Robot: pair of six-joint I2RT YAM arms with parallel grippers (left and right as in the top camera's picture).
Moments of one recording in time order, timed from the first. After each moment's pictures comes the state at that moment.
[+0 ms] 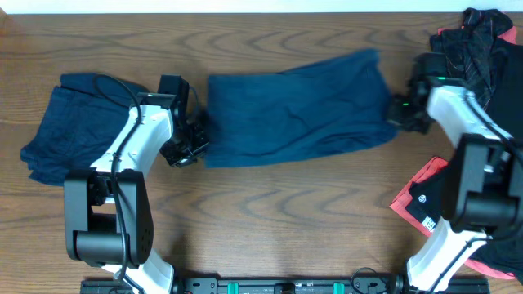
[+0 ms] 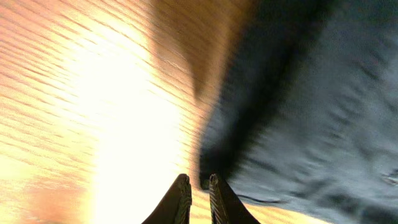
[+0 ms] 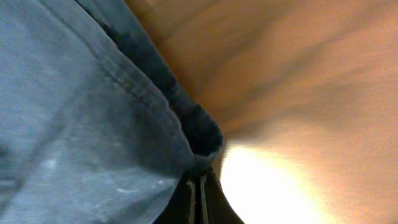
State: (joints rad) left arm -0.08 1.80 1.19 -0.95 0.18 -0.61; right arm -0.13 1.98 1.36 -0.72 -0.03 0.35
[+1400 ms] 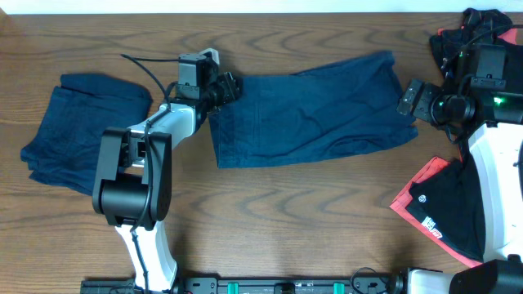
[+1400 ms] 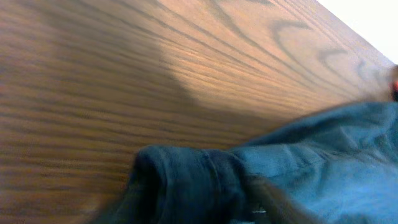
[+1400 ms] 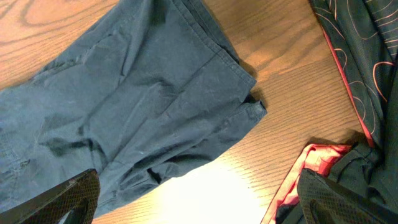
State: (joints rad) left arm -0.15 2.05 1.19 0.12 0.37 -0.51; right arm -0.11 1.49 1.36 -0.94 -0.07 0.31
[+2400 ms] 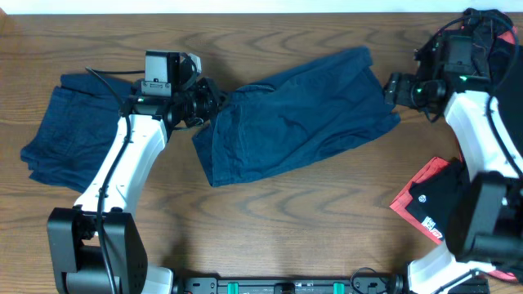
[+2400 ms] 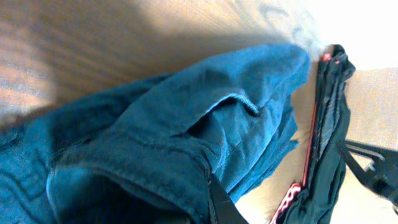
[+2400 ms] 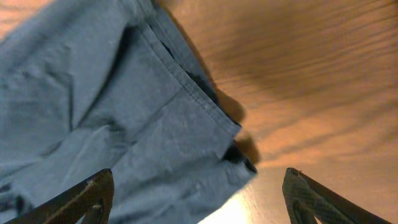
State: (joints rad) left arm -0.10 1.63 1.19 -0.50 0.54 -0.64; right arm -0.11 1.82 1.36 -0.62 -0.17 0.14
